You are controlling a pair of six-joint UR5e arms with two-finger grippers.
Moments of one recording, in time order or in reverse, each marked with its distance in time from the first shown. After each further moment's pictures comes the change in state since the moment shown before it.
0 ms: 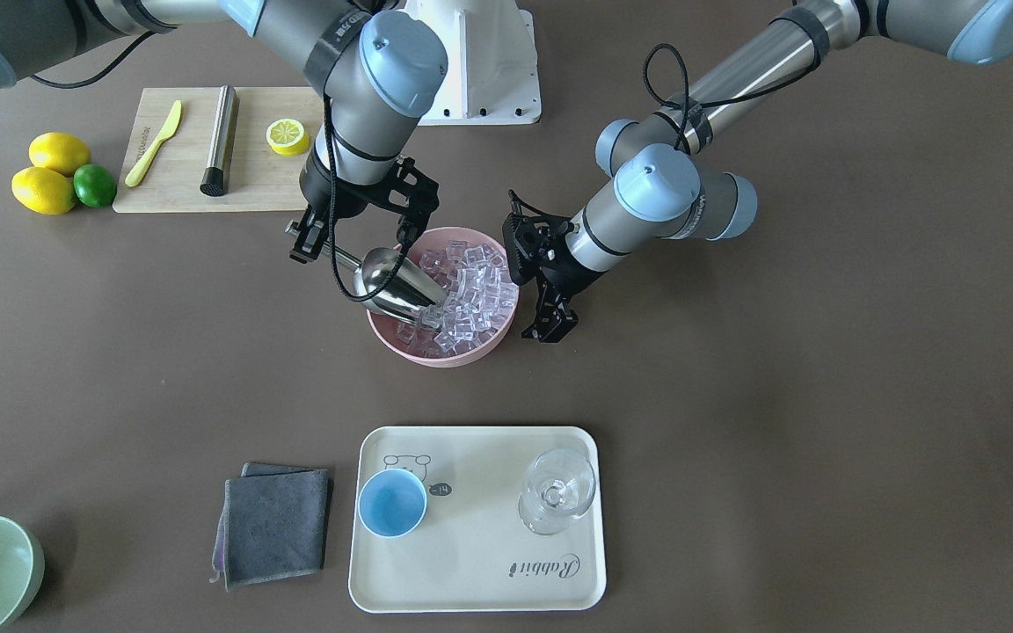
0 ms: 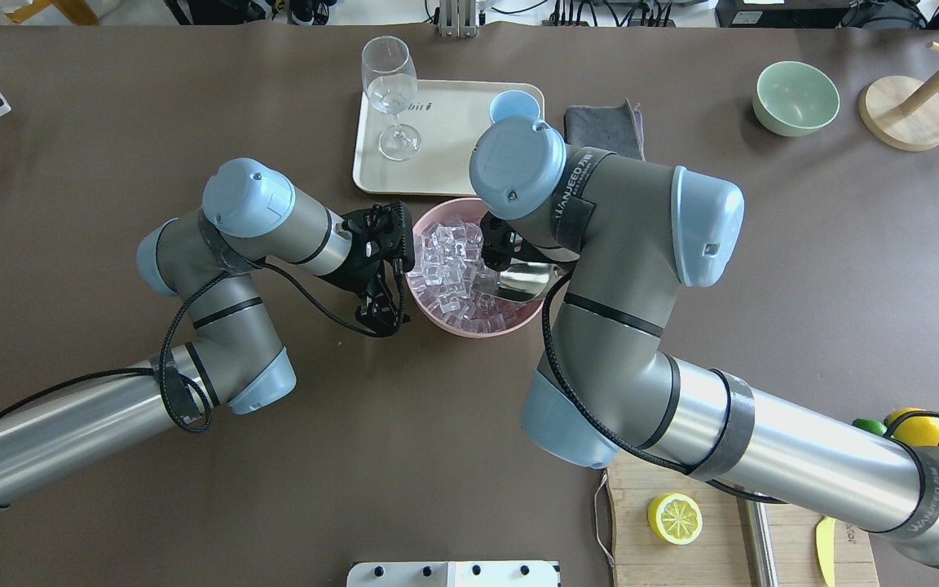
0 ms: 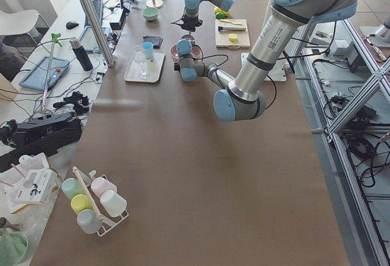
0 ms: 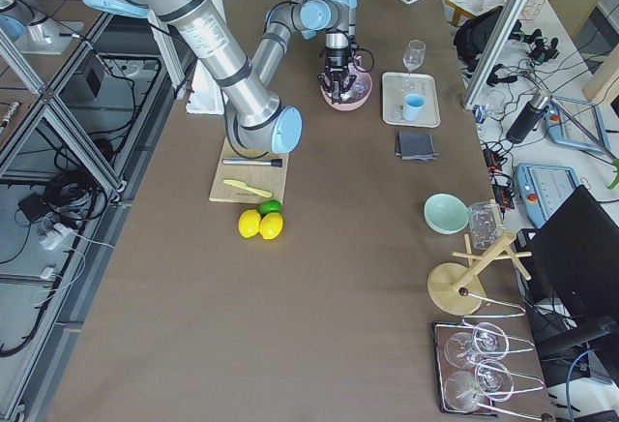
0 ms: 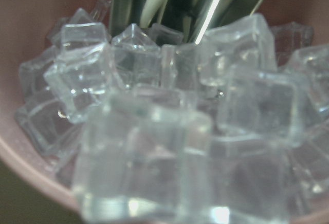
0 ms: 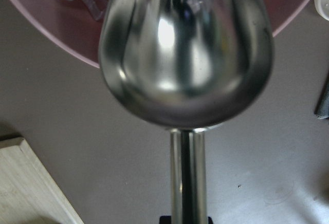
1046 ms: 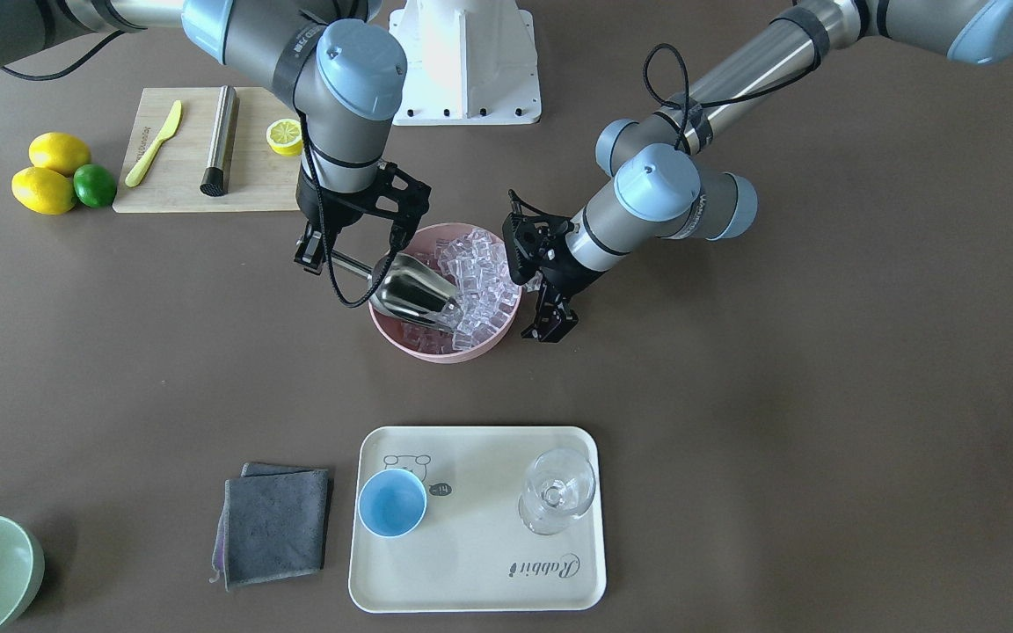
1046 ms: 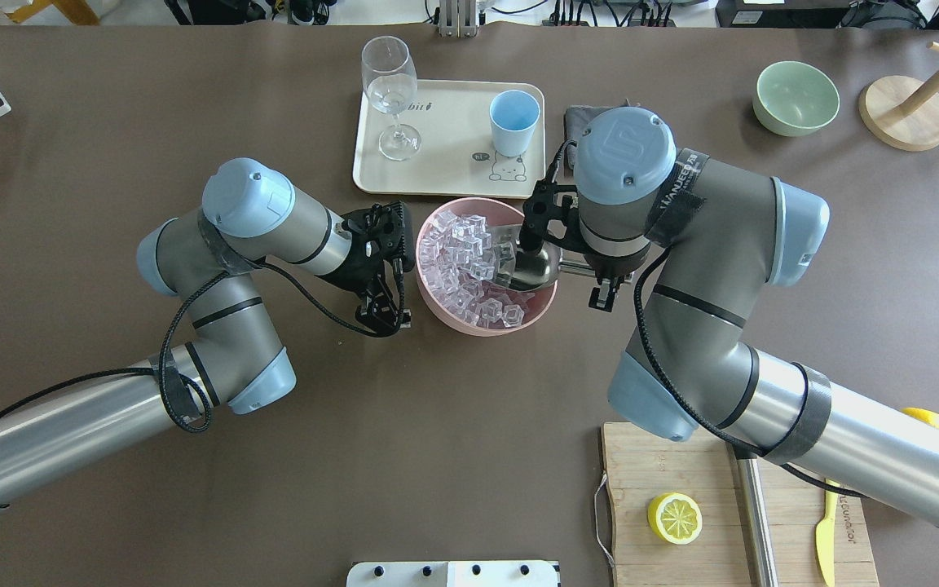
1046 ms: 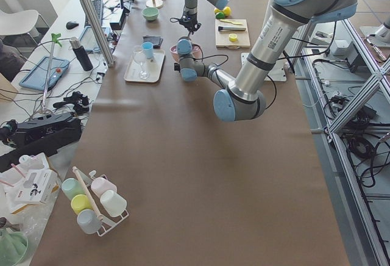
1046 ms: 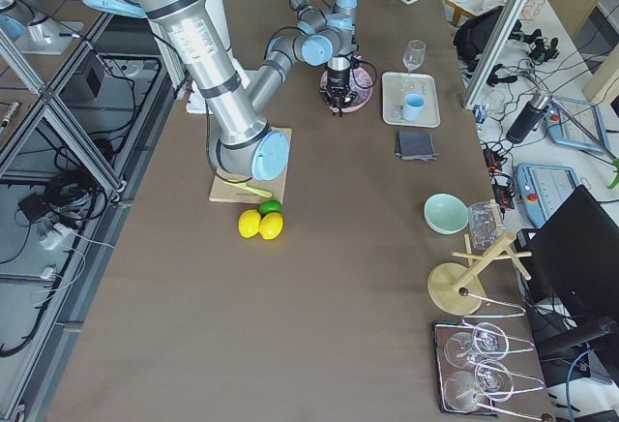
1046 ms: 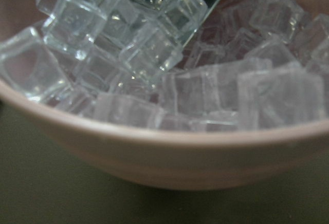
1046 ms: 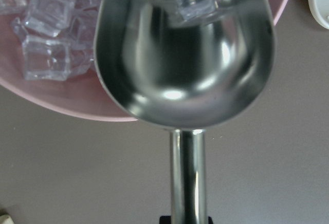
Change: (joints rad) left arm 0.000 0.000 -0.001 -0.001 0.000 0.000; right arm 0.082 -0.194 0.035 0.388 0.220 0.079
